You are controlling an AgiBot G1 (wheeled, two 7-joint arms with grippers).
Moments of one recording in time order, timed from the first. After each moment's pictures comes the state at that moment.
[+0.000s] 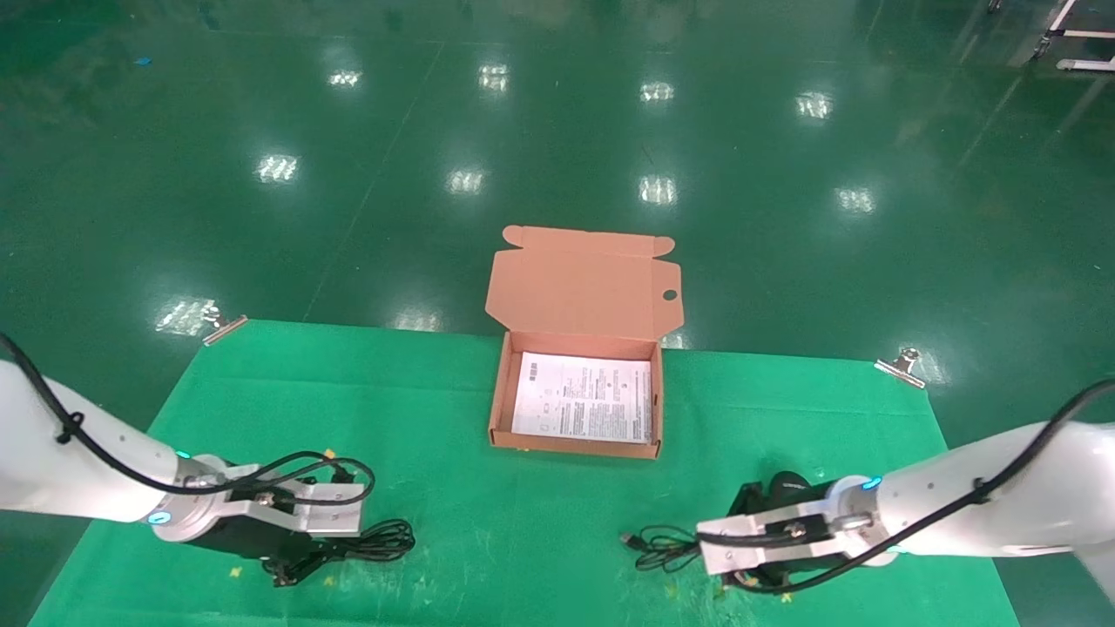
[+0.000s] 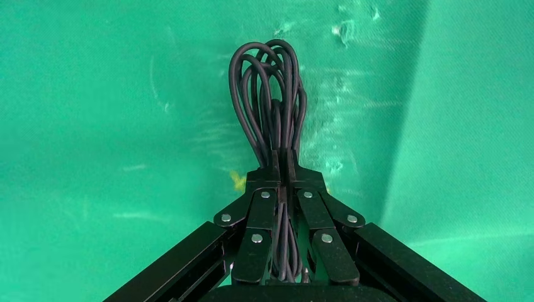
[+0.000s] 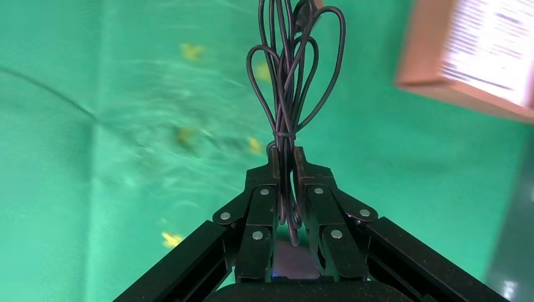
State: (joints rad) left arm -1.47 1.04 0.79 -0.66 1.93 1.24 0.06; right arm 1.37 -1.00 -0.83 0.93 -1.95 -1.11 -0.09
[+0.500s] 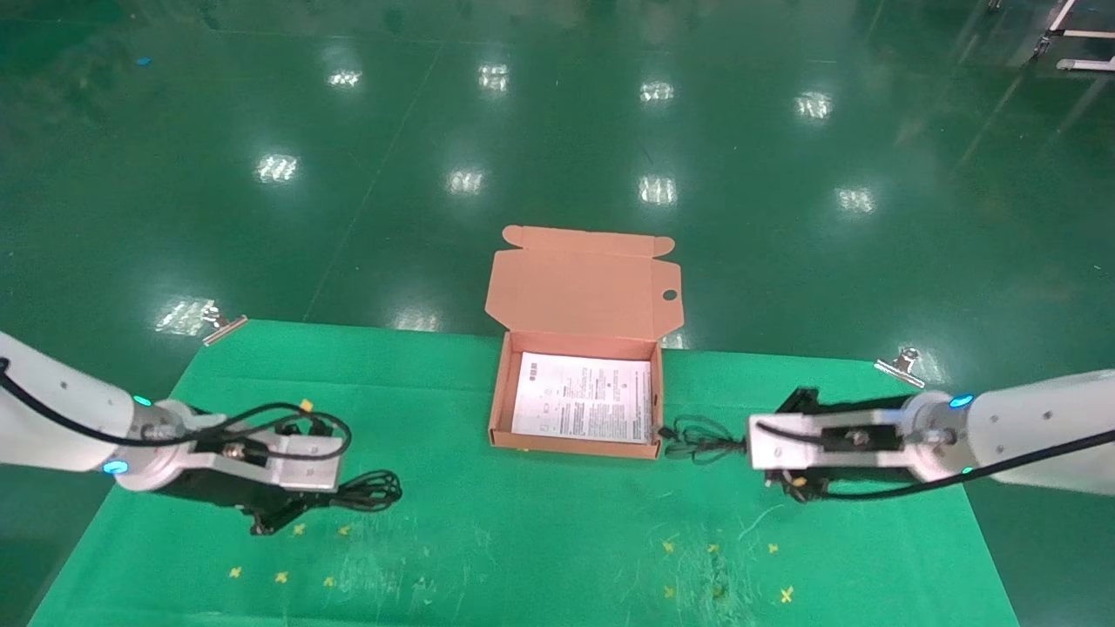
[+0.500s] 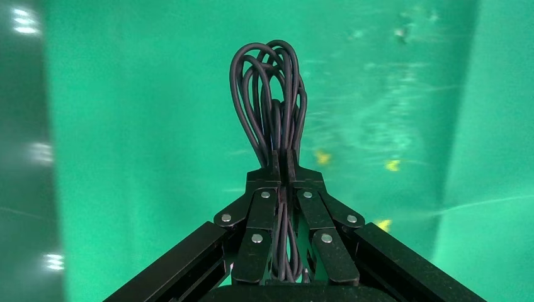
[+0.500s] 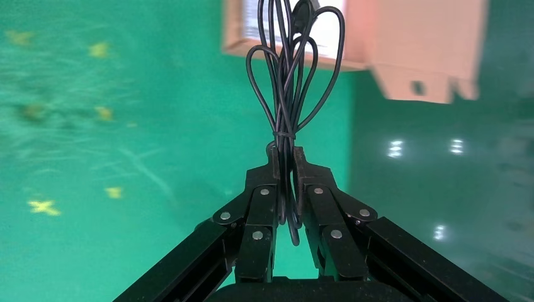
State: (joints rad) left arm -1.56 0.98 0.78 -0.80 1.94 1.28 0.06; right arm 1.45 -0.88 -0.74 1.07 -1.93 -1.08 0.02
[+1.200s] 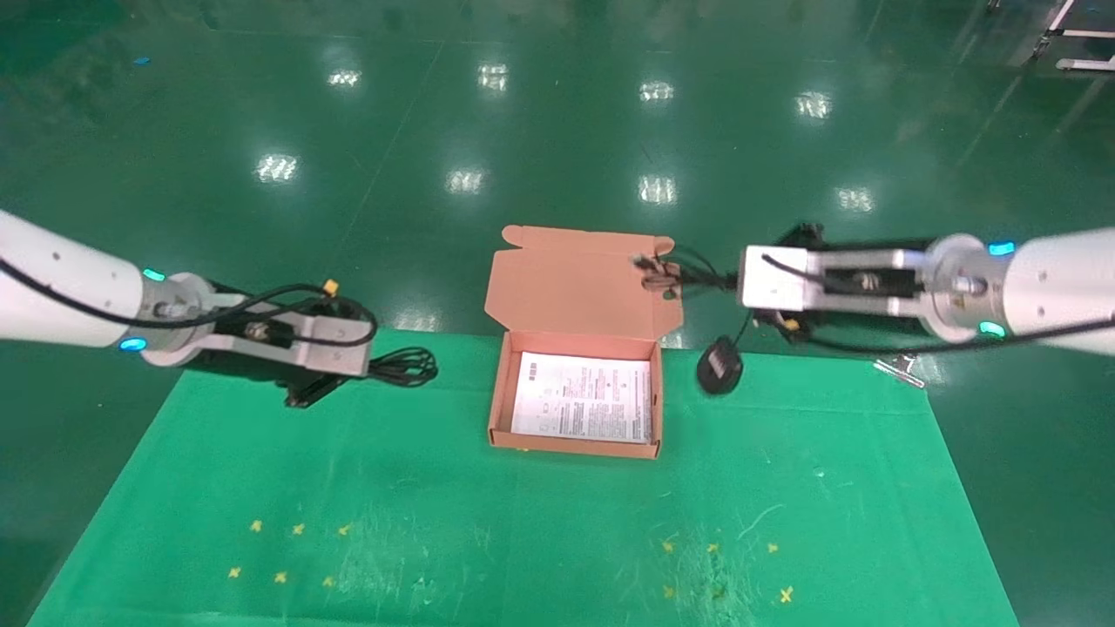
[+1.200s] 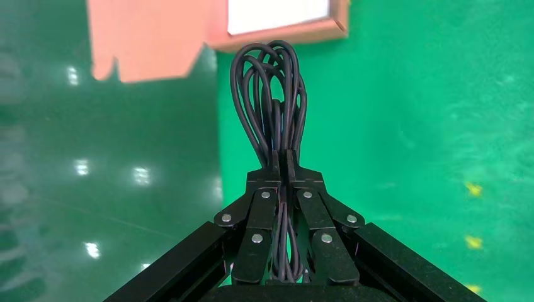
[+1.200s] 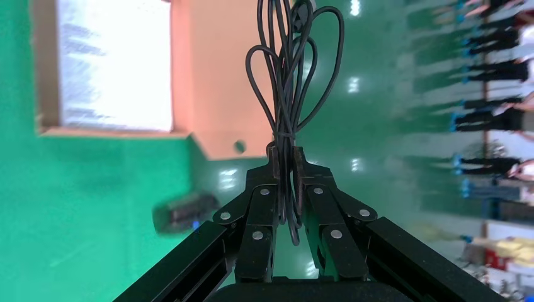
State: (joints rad) left arm -1.70 1.05 0.75 -0.77 1.94 1.23 0.16; right arm 1.59 -0.91 -0.68 1.14 -1.94 -1.02 0.09
